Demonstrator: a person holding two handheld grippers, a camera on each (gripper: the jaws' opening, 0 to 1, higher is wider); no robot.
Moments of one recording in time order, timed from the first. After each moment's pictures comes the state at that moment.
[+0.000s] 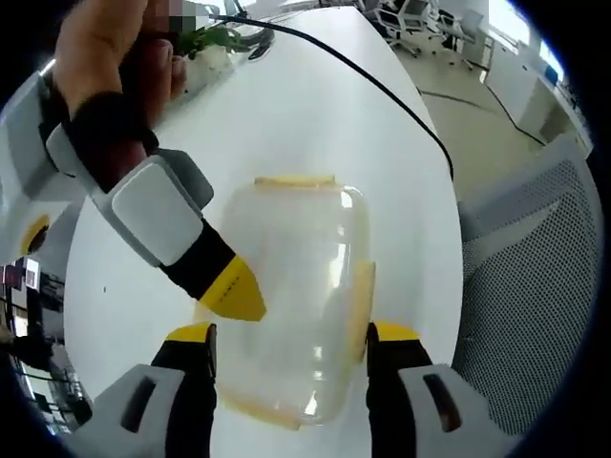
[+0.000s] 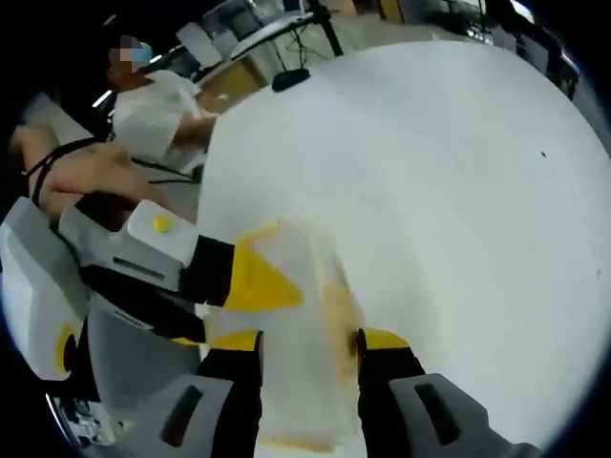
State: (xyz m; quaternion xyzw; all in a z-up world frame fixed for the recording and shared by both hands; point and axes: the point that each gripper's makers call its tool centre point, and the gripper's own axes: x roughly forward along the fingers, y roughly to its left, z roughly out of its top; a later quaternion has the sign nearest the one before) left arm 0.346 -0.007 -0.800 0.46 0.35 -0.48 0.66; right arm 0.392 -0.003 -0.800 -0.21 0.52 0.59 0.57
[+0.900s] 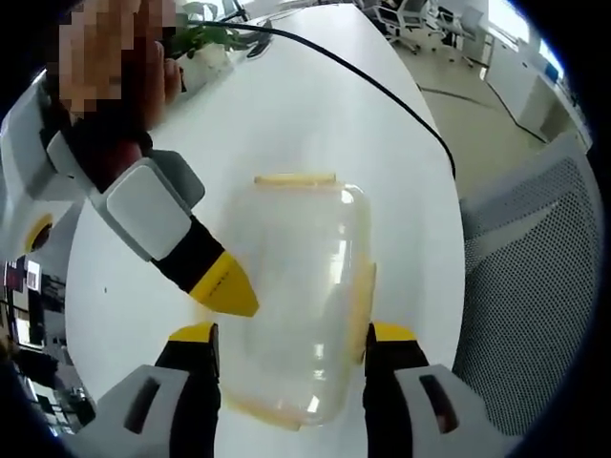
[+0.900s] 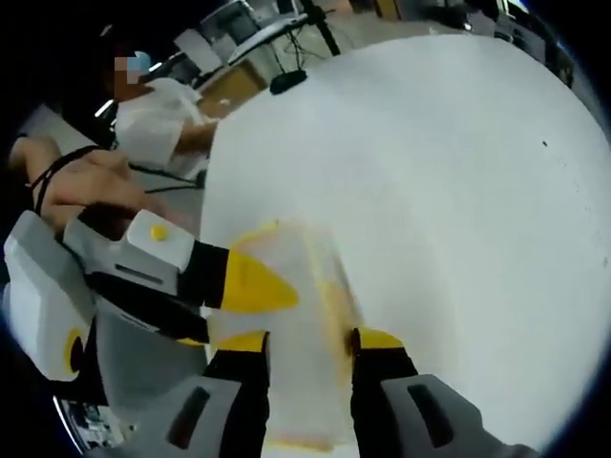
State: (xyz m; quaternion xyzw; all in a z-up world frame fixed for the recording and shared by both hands) left arm 0.346 -0.007 -0.801 0.48 0.35 -0.48 0.65; right arm 0.397 0.004 -0.799 -0.17 0.53 0.59 0.58
